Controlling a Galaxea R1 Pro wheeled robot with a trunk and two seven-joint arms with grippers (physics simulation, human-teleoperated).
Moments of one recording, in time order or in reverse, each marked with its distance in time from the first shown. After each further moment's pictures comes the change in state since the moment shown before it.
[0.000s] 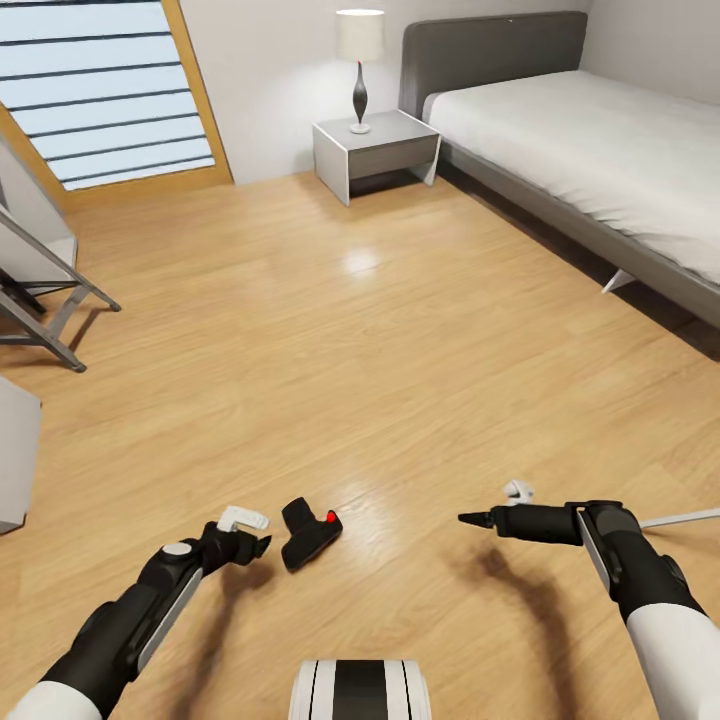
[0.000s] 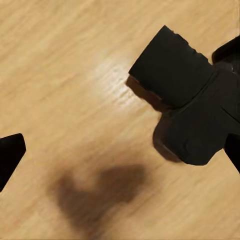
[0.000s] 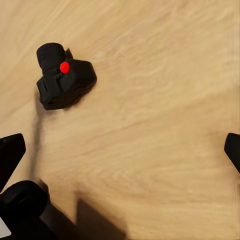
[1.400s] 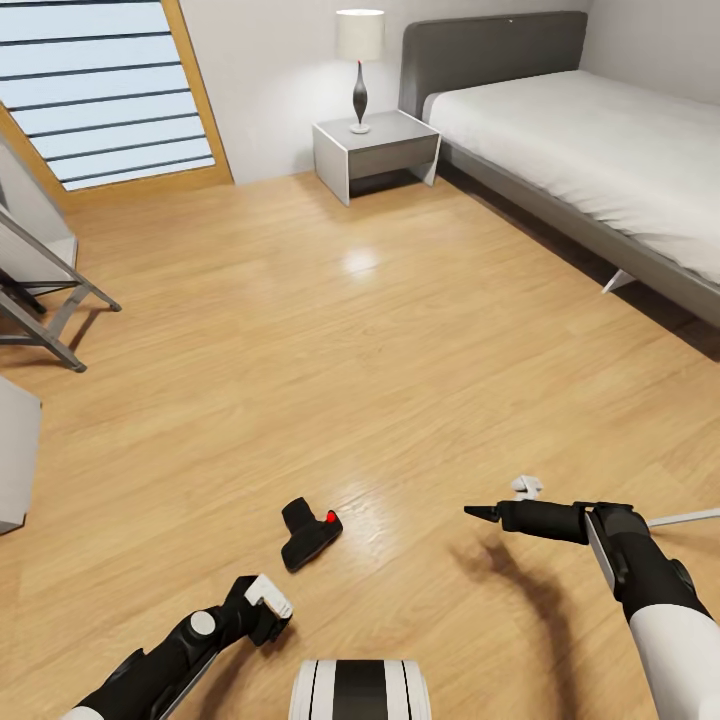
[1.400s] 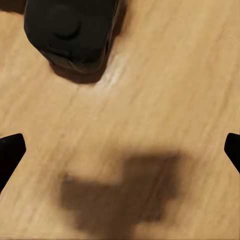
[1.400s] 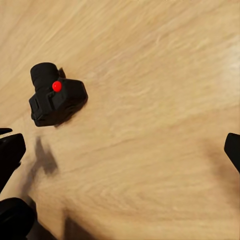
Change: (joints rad) left arm 0.000 -0.018 -0.310 0.359 -0.109 -0.365 -0.061; right arm 0.000 0.005 -0.066 0.001 0.011 -0.071 -0.016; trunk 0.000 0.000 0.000
